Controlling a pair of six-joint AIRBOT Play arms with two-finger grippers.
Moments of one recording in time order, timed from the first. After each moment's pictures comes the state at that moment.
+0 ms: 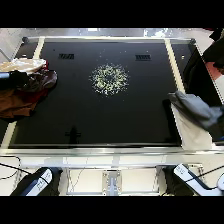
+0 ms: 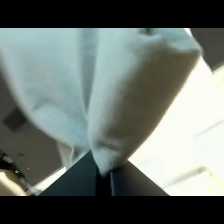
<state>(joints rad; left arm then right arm) 0.28 -0.95 1.27 1.19 -1.13 -1.29 -0.87 -1.04 1.14 -1.36 1.55 1.49</state>
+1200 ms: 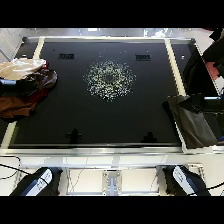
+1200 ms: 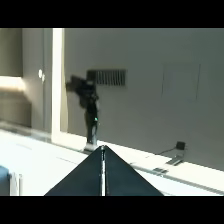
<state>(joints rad) 0.28 -0.96 1.27 1.15 -1.34 -1.29 -0.47 -0.88 1.10 -0.81 1.62 1.27</state>
